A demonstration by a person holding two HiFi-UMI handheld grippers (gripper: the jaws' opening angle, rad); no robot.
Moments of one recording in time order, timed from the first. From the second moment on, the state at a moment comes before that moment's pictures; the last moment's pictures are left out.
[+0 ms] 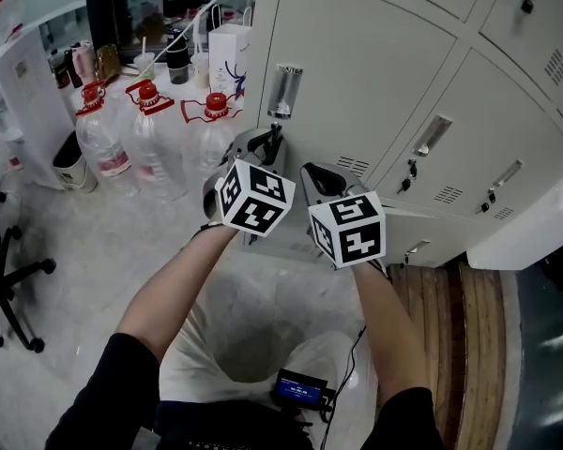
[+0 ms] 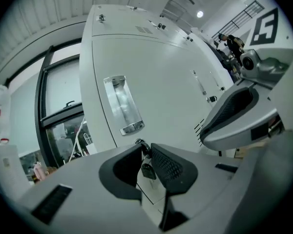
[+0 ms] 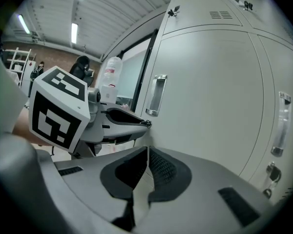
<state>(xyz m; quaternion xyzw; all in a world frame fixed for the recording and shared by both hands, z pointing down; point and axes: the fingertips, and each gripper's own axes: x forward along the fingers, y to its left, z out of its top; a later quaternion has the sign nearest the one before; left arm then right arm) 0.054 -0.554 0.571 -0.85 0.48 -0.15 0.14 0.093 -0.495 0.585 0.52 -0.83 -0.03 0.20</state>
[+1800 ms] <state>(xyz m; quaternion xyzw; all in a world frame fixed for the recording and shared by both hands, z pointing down) 0.055 -0.546 0.582 -0.65 0.28 -0.46 0.54 0.082 -0.515 0.568 0.51 -0.83 -0.02 0.20</state>
